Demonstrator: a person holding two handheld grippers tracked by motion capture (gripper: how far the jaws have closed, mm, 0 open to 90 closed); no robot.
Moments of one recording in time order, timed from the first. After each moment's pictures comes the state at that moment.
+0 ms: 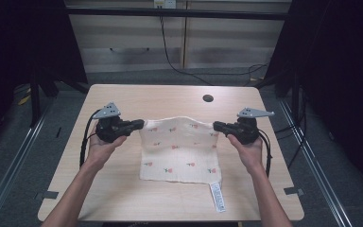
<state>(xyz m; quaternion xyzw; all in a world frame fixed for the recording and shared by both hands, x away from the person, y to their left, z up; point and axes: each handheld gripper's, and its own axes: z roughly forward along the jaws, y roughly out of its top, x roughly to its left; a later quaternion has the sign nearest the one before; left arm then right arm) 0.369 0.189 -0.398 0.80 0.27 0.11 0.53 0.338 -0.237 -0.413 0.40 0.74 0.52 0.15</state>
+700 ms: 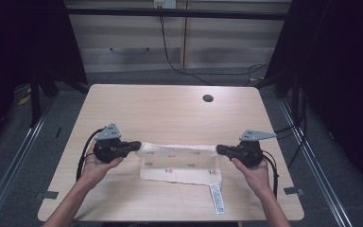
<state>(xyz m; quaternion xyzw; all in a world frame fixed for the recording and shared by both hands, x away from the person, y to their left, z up) 0.330 0.196 -0.436 0.84 0.25 0.09 0.47 0.287 -0.243 -0.444 0.39 0.77 0.48 0.12</state>
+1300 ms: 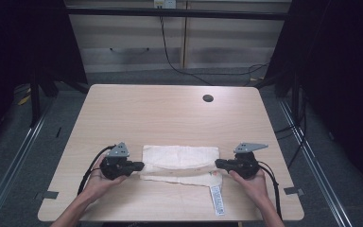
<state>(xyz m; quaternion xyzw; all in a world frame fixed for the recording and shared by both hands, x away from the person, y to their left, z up) 0.312 0.189 -0.487 0.88 0.24 0.04 0.41 0.276 -0.239 -0.484 0.41 0.80 0.43 0.08</state>
